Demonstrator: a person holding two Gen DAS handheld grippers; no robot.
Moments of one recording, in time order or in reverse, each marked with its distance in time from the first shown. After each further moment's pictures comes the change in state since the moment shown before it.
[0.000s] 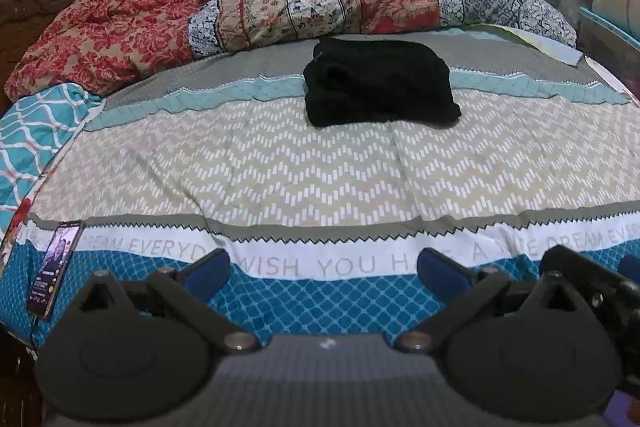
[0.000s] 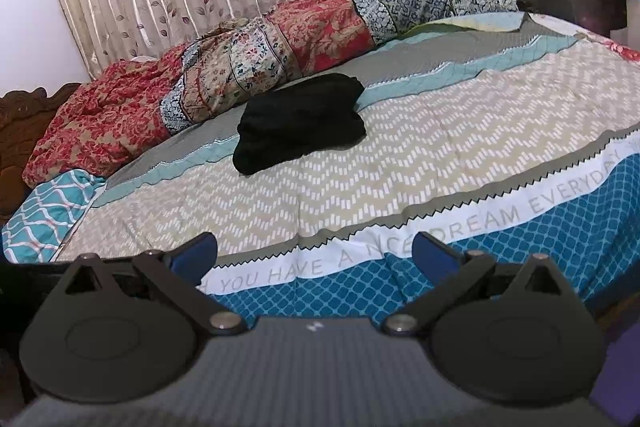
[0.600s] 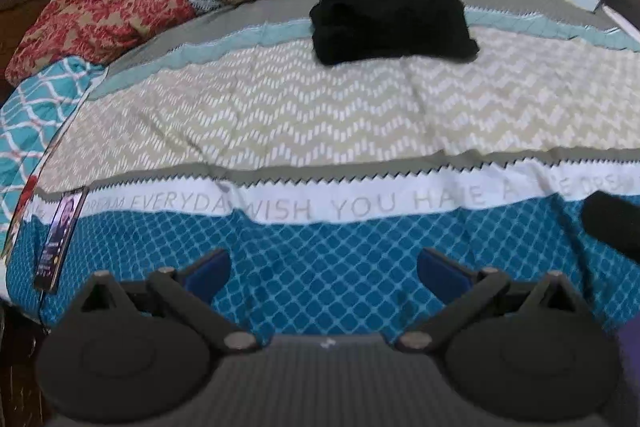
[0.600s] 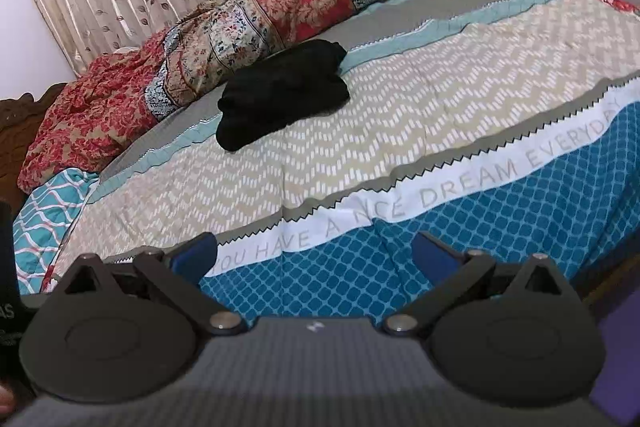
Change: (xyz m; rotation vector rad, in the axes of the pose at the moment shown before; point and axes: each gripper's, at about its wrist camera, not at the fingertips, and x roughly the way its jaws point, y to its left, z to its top) left arm 0.027 -0.003 -0.022 0.039 0.153 0.067; right arm 0.011 -0.017 -0.007 0.079 0.084 -0.007
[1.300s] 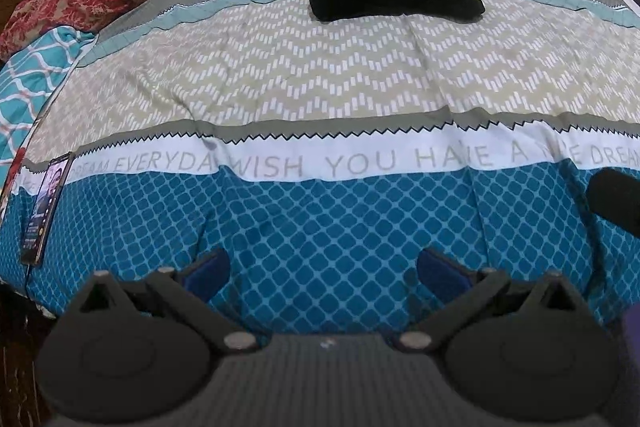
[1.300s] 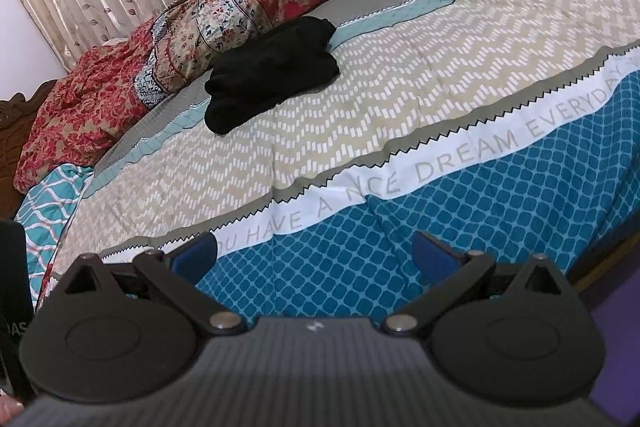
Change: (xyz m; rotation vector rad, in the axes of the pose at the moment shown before) left arm 0.018 -0.002 -0.009 -0.005 0.097 -0.017; right arm 0.010 -0.010 -0.001 0.036 0.066 0.000
